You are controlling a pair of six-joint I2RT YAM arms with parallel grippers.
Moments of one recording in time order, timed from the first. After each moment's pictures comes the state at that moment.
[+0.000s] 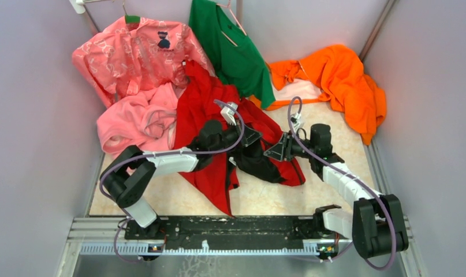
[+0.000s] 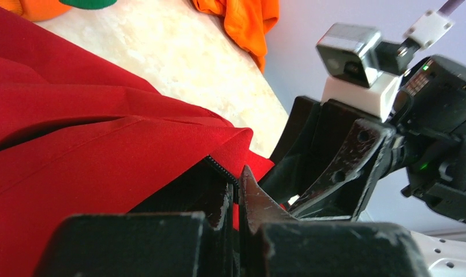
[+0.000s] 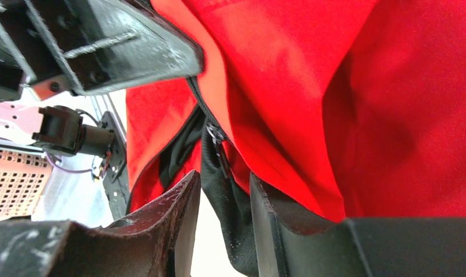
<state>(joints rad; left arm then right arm) -0.81 1.67 0.83 0.76 0.18 -0.74 0.17 1.12 0.48 0.17 -0.87 0.37</state>
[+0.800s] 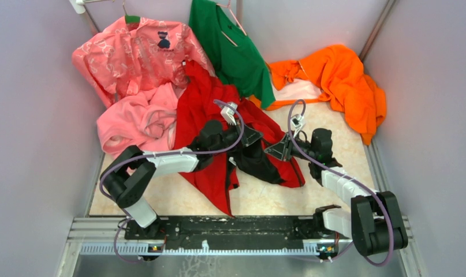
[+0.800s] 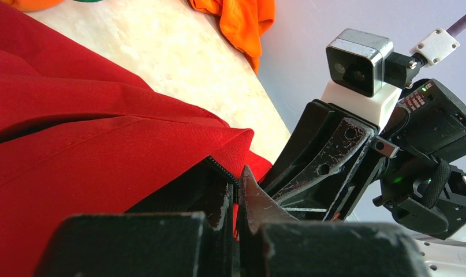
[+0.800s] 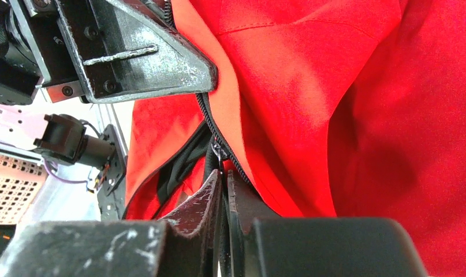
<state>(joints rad) -0.82 1.67 0.84 0.76 0.18 -0.79 0.17 1.14 0.38 0.48 -0.87 0.45</state>
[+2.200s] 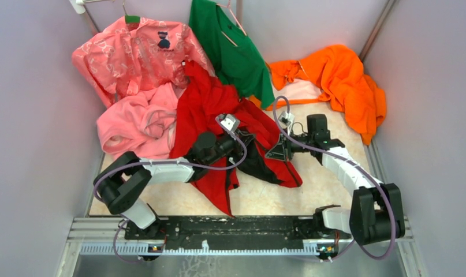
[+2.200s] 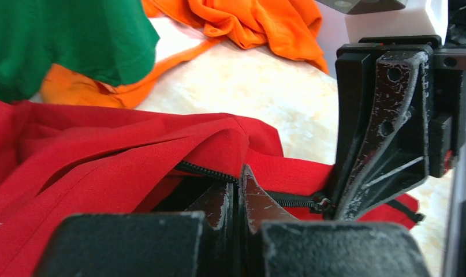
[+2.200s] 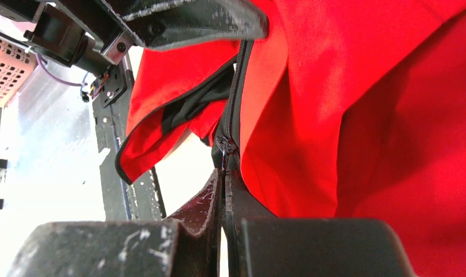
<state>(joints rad) -0.86 1.60 0.70 0.93 0.05 -0.23 0.17 1.22 0.70 -0.25 -1.06 -0.16</state>
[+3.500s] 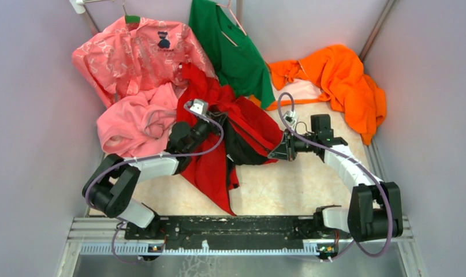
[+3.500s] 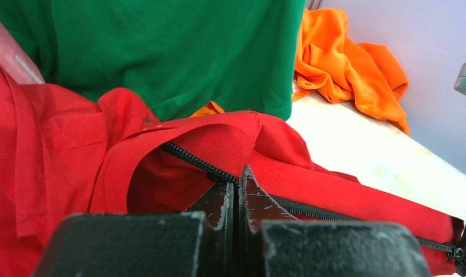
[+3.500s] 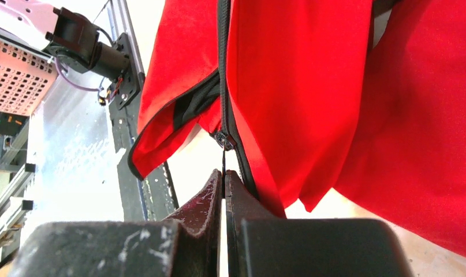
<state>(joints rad) -0.60 1.52 0.63 1.04 0.03 -0.19 0.12 1.25 0.71 -0.33 -1.12 -0.16</state>
